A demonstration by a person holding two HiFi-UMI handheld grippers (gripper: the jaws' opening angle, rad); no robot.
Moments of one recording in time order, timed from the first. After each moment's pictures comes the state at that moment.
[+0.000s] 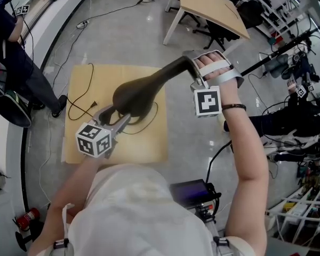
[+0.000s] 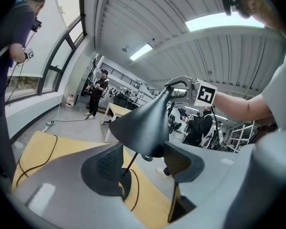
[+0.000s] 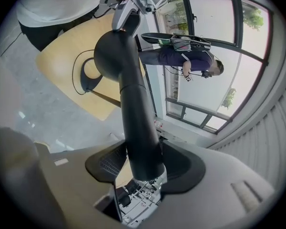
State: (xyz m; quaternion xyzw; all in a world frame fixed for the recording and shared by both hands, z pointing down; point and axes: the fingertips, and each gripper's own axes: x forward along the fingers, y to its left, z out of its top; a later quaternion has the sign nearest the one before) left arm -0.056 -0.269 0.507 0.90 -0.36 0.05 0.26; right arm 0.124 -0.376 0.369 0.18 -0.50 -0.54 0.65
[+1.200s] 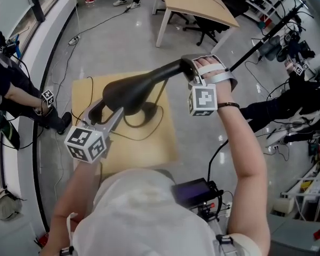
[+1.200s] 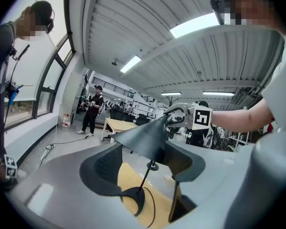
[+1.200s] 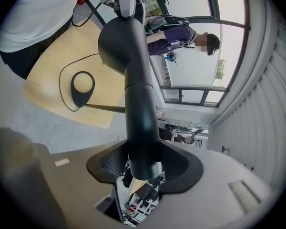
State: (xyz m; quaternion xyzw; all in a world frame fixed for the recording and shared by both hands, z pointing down) left arm -0.113 -0.305 0.425 0.92 -0.36 0.02 0.16; right arm 0.121 -0.376 0.392 0.29 -0.55 -0.44 0.65
